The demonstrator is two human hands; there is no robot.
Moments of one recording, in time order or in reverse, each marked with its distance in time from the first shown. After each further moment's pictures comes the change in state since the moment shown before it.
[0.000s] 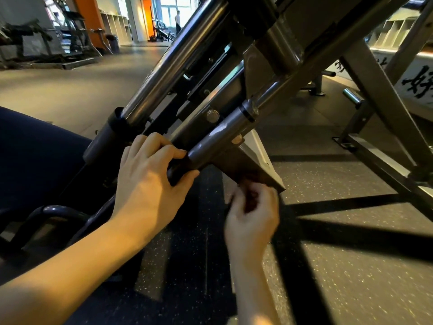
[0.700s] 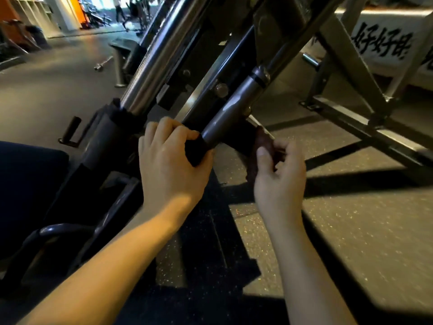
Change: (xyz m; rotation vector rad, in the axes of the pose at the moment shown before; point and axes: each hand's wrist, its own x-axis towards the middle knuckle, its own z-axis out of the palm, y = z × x) left_hand 0.008 -0.012 0.005 -0.266 0.053 0.011; right_hand -0.001 -0.068 -0.018 0.004 0.065 0.190
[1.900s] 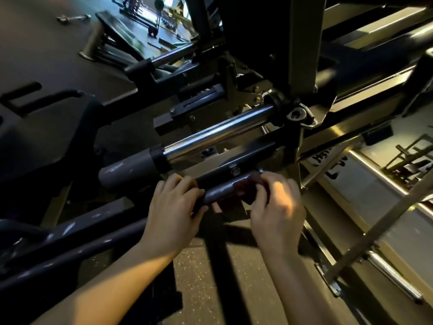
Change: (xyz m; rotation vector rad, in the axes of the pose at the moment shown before) left_hand 0.002 -0.020 -0.014 -0.191 -0.259 -0.041; right_hand 0.020 -0.106 -0.023 -0.799 -0.023 -0.649
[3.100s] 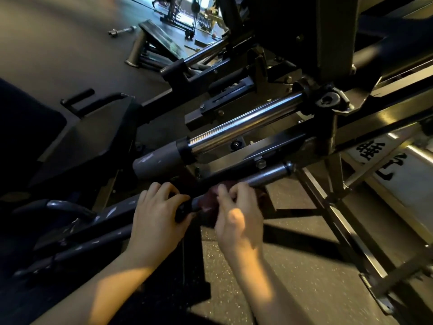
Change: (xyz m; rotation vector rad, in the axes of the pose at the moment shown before) left_hand -0.054 -0.045 -0.008 0.197 0.029 -0.195; right_hand -0.042 -0.035 0.075 0.242 -0.135 -0.157
